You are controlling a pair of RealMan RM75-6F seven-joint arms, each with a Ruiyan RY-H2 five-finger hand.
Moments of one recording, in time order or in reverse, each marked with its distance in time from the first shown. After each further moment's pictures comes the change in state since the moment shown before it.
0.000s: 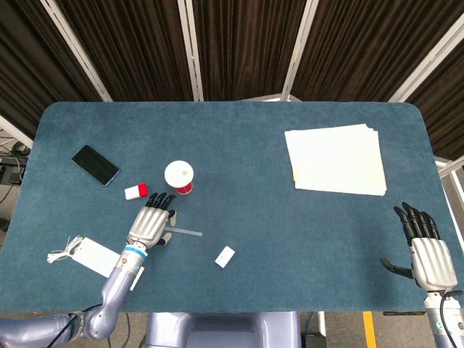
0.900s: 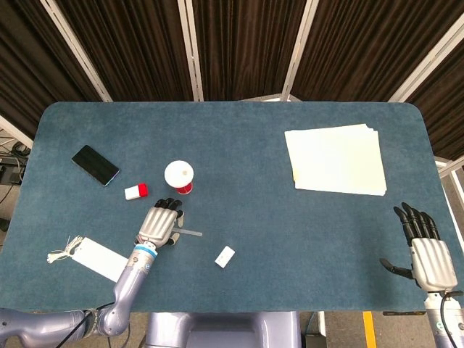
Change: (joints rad) left arm -0.064 -0.074 0.004 0.049 -0.087 0.023 0.030; right arm -0.001 0.002 -0.001 -0.002 -0.004 0.003 0.007
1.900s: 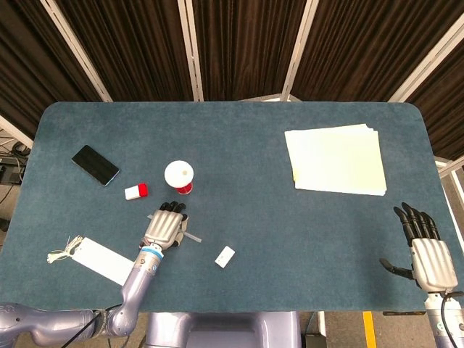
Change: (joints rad) left arm -0.042 -0.039 0.024 0.010 -0.062 0.041 0.023; right arm -0.001 0.002 -0.002 0.000 -0.006 0.003 0.011
